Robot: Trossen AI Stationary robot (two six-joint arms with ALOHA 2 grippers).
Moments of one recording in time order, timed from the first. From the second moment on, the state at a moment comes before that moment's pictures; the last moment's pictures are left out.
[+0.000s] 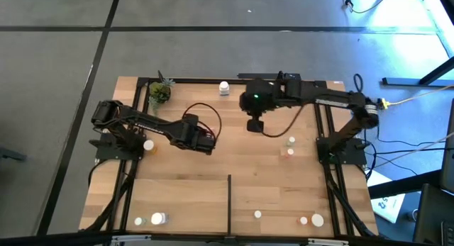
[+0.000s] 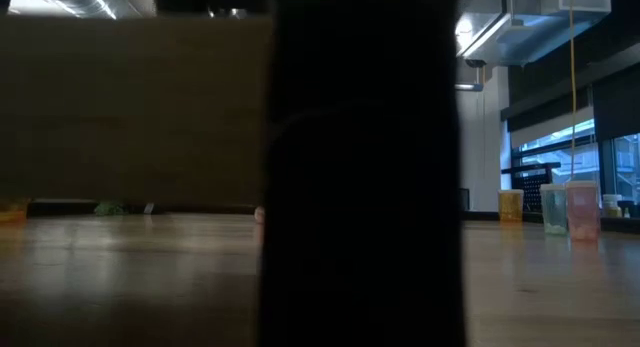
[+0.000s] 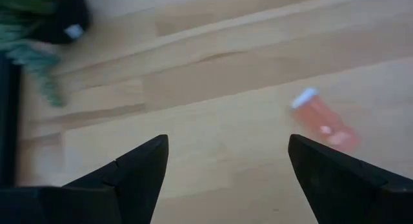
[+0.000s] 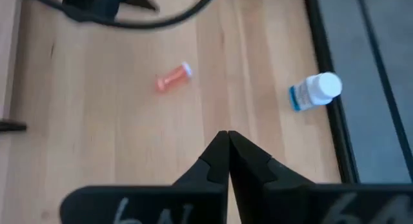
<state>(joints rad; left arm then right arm) -0.14 1.66 1.23 -1.22 -0.62 -1.58 -0.16 1.65 1.67 -0.97 0.08 -0.16</state>
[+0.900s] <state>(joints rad) -0.39 1.40 1.23 -1.58 -0.72 -1.81 -0.19 2.09 1.91 -1.05 -0.03 0.08</state>
